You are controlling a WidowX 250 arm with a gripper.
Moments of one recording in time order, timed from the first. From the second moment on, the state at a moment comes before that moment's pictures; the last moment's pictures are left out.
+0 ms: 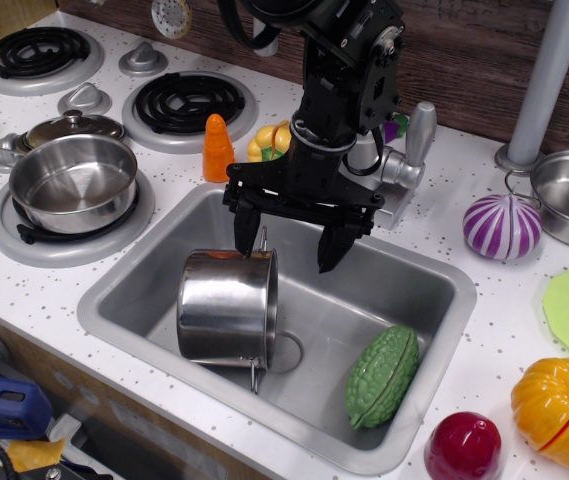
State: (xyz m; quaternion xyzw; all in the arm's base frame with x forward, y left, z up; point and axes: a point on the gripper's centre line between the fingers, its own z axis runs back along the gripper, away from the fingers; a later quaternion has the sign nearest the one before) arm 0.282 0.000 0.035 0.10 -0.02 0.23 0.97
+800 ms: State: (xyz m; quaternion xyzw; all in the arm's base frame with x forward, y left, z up) arm 0.273 0.008 0.017 0.23 0.05 0.16 0.96
